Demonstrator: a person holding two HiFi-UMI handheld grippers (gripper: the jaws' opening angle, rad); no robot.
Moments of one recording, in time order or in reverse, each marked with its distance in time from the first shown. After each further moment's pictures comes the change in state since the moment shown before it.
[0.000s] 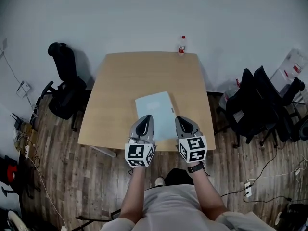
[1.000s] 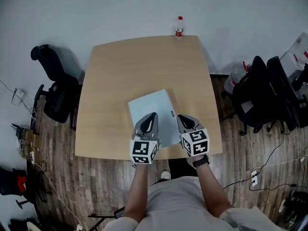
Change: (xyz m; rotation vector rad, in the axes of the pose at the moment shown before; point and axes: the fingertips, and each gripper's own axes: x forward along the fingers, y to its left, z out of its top) left arm 0.124 0.020 -0.102 0.002 0.220 -0.089; right arm 0.112 -0.079 -0.094 0.116 0.240 0.056
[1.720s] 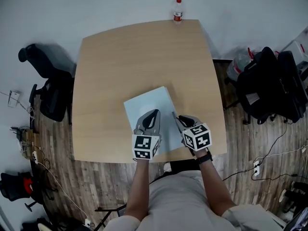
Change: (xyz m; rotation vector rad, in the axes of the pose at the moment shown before) left arm 0.067 0.018 -0.068 -0.022 0.199 -0.069; right arm 0.062 -0.023 -0.072 0.144 0.252 0.122
